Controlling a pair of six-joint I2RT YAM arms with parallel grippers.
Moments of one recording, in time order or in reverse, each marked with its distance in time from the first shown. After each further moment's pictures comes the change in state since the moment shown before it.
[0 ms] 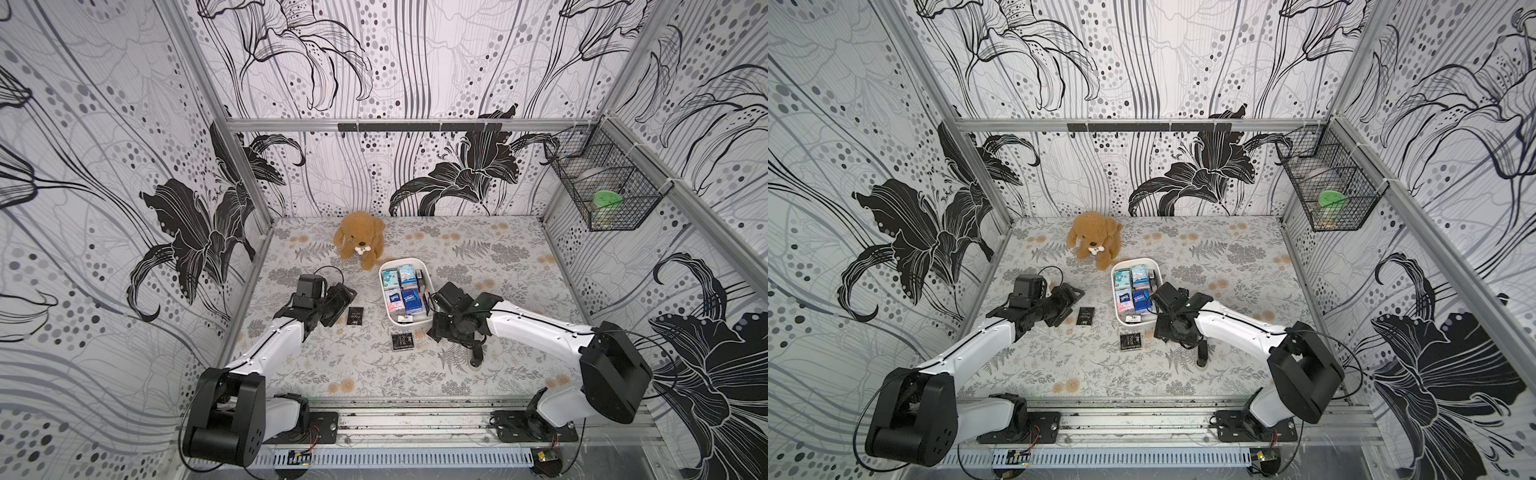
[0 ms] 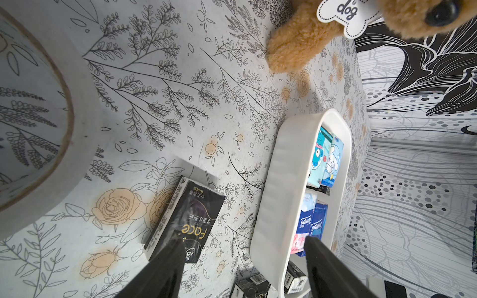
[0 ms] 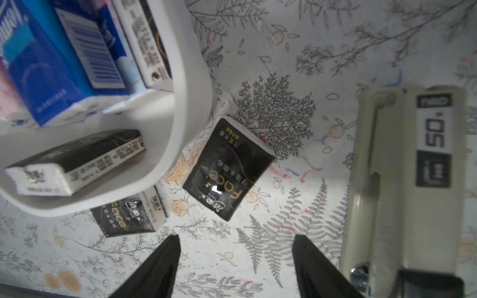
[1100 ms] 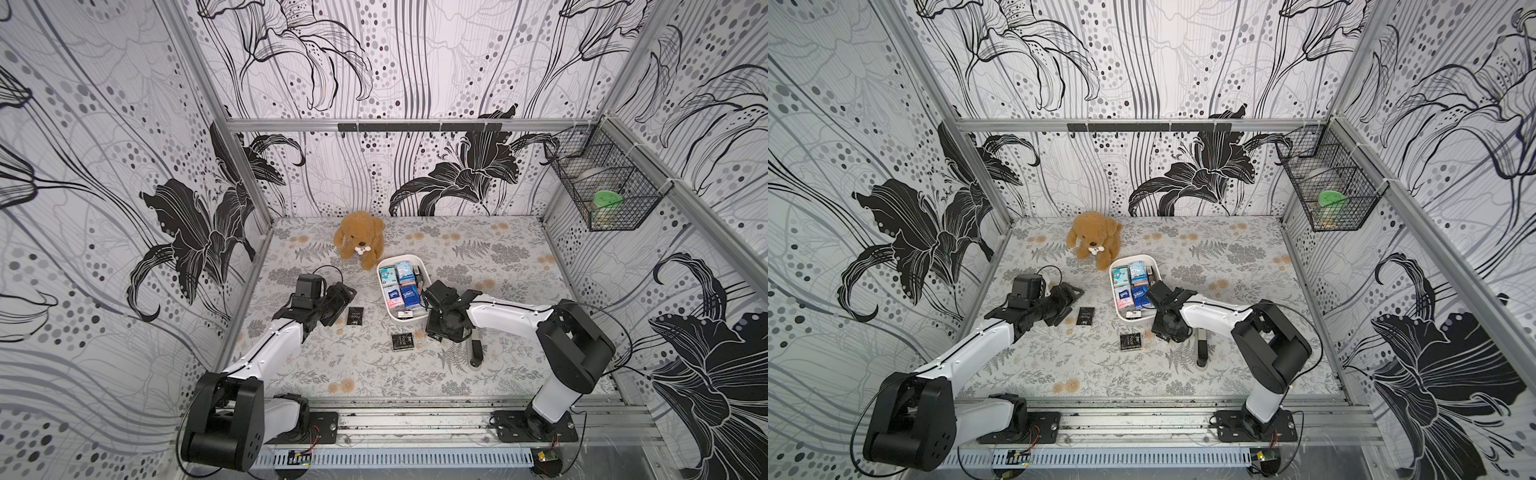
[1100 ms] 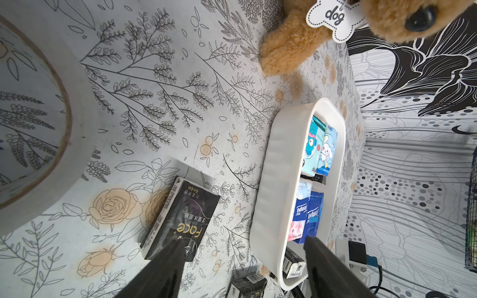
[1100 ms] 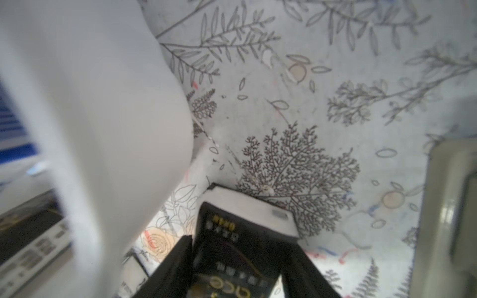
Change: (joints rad) left arm 0.000 -0.024 0.000 0.000 0.000 -0.003; right arm -0.035 0.188 0.026 0.135 0.027 0.065
